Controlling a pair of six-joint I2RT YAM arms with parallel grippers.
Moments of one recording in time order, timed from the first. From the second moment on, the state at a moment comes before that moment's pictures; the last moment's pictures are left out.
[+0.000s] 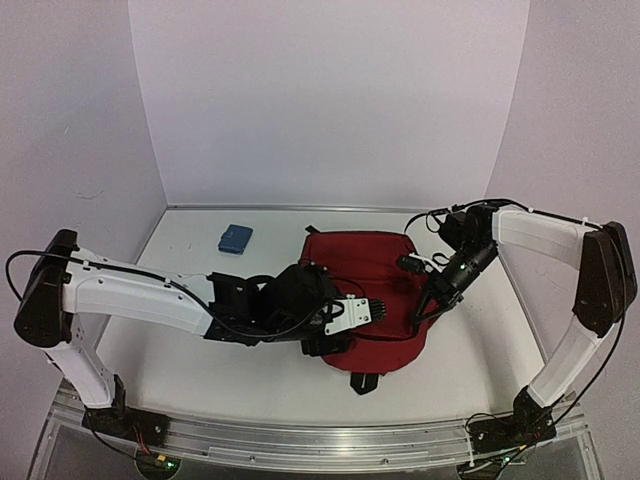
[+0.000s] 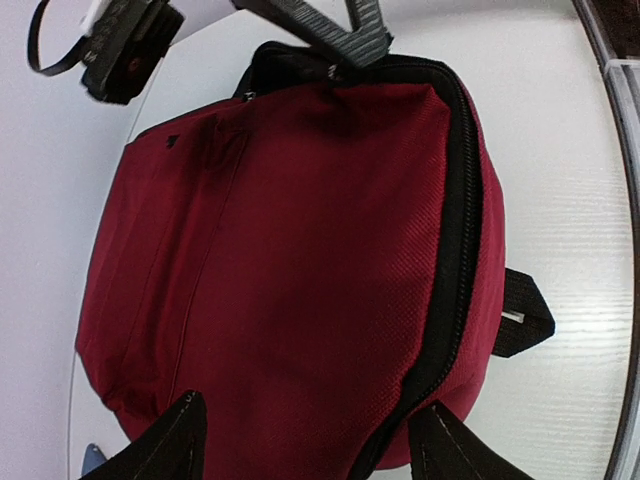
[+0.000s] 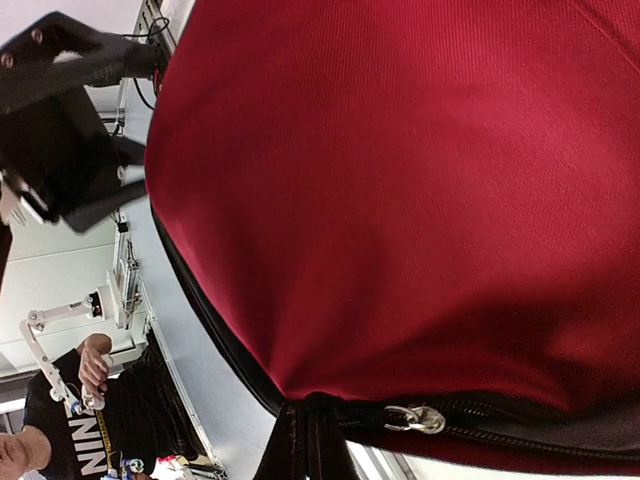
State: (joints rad) left arm -1.30 1.69 1.19 -0.17 -0.26 0.44; right arm 0.40 1.67 1.26 -1.26 -0.85 -0.39
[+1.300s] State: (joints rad) left arm -1.33 1.74 1.33 -0.28 -0.18 0.25; right arm 0.54 1.61 1.24 -1.17 -0.89 -0.27
